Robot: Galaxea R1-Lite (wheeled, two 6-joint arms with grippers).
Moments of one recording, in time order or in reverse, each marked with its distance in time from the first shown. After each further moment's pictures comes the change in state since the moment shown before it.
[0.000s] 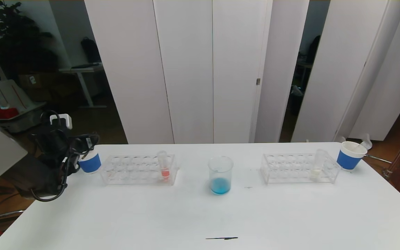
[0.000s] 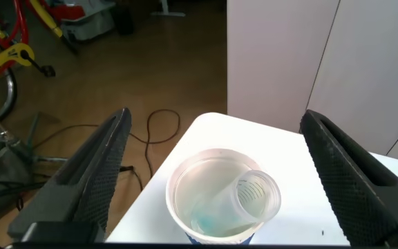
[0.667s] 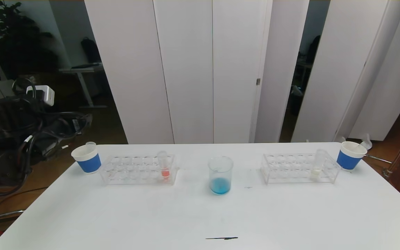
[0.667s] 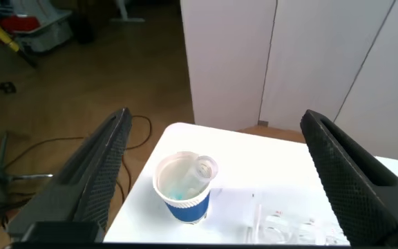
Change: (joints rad) left arm -0.057 -0.403 0.115 0.312 -0.114 -0.011; right arm 0.000 0.000 0.000 0.000 0.000 0.000
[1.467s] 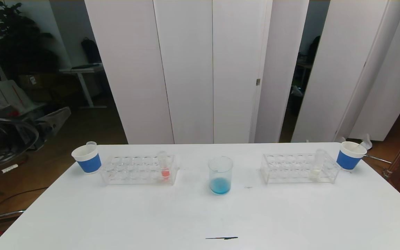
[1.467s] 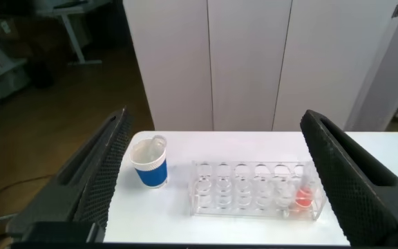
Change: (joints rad) left arm -0.177 -0.674 0.325 0.231 -0.015 0.014; right arm 0.000 0.000 0.000 0.000 0.000 0.000
